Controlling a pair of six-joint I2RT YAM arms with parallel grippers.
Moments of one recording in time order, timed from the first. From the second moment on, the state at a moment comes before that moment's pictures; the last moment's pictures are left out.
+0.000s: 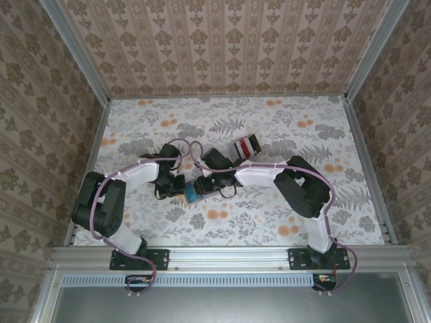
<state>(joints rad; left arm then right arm) -0.42 1.58 0.84 -0.70 0.19 -0.51 0.82 1.99 1.24 -0.22 -0.33 0.47</state>
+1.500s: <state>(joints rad) -0.57 1.55 0.78 -0.52 0.16 -0.57 0.64 2.10 1.37 -0.22 -0.32 0.56</state>
